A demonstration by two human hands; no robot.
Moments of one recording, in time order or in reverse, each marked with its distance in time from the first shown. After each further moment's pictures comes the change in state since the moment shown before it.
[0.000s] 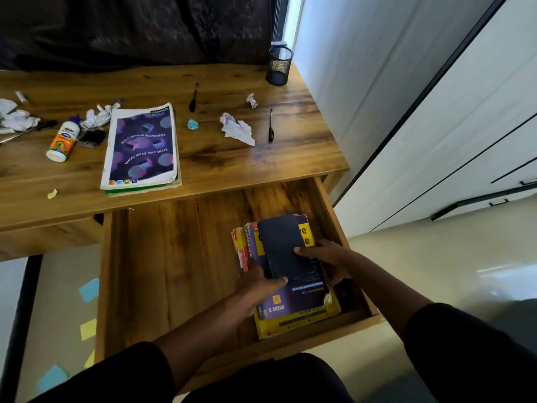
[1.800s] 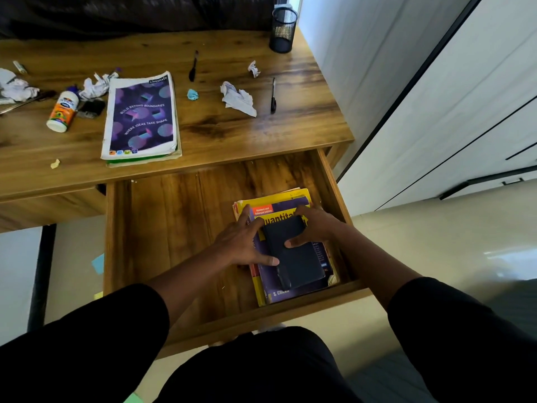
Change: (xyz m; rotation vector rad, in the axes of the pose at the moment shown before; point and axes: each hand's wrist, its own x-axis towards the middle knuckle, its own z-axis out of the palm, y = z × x) left_hand 0.006 0.007 -0.051 0.925 0.047 0.375; right_hand -0.003 -0.011 0.022 -0.732 0.117 -0.414
